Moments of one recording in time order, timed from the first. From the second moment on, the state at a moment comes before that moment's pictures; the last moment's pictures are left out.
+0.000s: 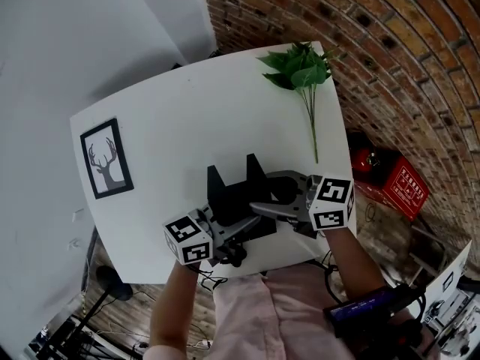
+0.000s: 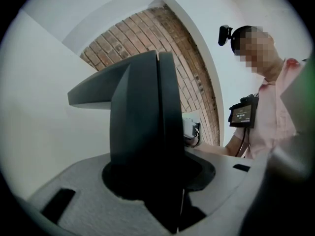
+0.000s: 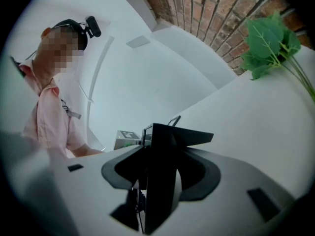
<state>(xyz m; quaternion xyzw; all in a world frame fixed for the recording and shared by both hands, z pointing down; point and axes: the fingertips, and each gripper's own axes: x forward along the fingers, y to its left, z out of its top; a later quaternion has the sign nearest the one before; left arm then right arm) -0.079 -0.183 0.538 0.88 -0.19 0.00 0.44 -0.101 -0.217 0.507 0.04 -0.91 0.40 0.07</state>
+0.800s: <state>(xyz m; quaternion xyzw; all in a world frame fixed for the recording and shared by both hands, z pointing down) -0.079 -0.196 0.554 0.82 -0.19 0.02 0.54 -0.101 -0.233 0.529 0.05 -0.88 0.47 0.08</state>
